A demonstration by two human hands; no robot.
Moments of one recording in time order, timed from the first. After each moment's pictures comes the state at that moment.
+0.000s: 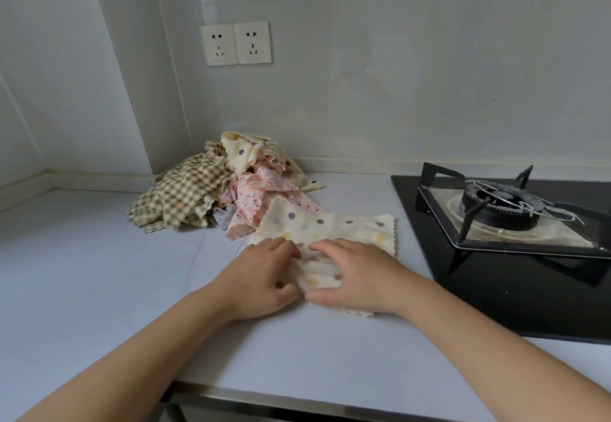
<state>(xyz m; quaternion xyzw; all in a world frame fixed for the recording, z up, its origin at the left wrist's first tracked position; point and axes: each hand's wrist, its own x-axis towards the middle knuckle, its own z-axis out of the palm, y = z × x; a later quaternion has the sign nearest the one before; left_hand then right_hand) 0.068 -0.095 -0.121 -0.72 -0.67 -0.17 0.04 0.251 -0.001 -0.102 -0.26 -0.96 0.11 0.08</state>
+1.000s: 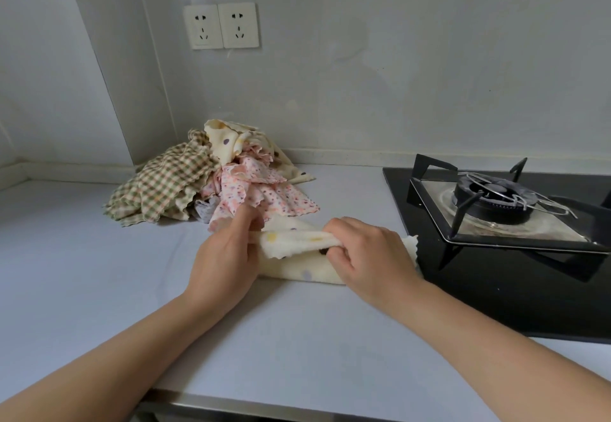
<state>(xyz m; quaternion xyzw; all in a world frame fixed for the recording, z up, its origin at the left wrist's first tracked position) 0.078 -0.094 -0.125 -0.59 -0.69 -0.38 0.17 0.263 0.013 -0.113 -0.23 -0.91 0.01 0.36</state>
